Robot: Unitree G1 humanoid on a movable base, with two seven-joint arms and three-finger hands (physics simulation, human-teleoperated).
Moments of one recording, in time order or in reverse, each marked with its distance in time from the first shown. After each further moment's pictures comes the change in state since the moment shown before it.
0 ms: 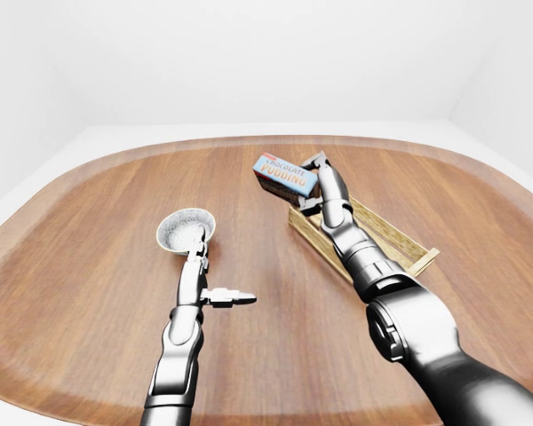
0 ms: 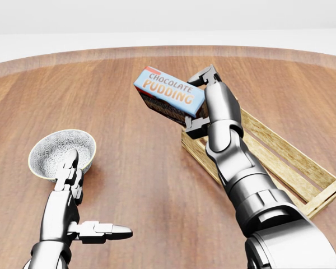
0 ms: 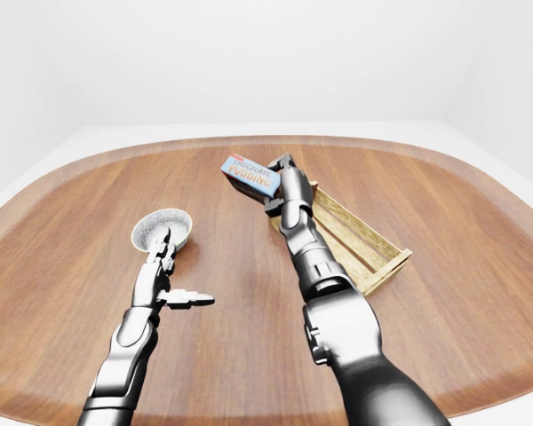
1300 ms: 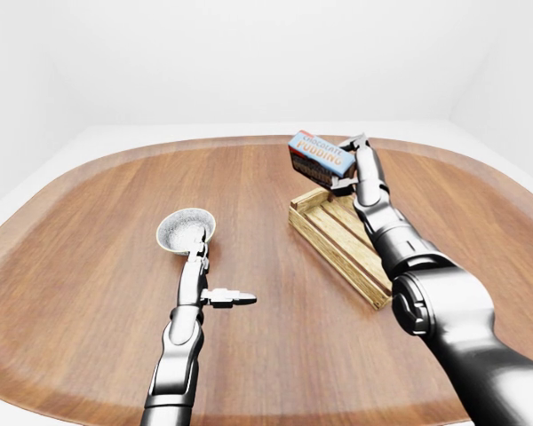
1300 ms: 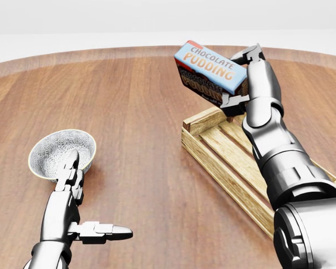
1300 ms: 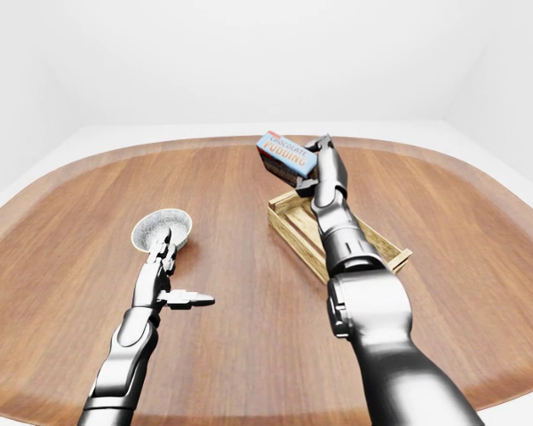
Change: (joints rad) left arm 0.000 0.000 -0.001 0.004 0.000 0.003 -0.002; right arm -0.120 -0.158 -0.094 0.122 0.041 0.000 0.036
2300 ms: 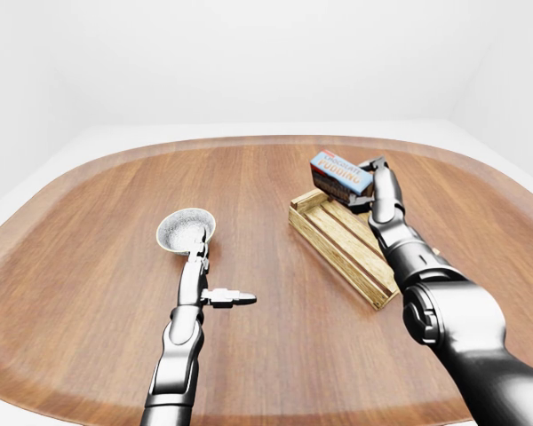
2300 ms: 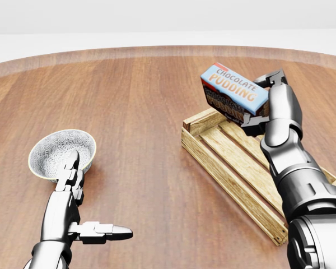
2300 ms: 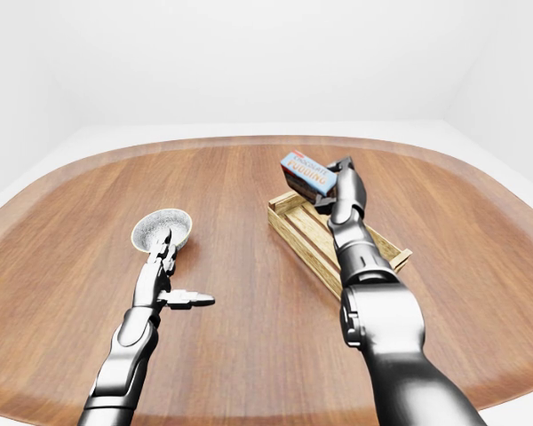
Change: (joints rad) left arm -0.003 0.001 0.000 0.008 -0.001 -0.001 0.000; right arm 0.101 -0.060 -0.031 0.019 -0.012 0.000 -0.038
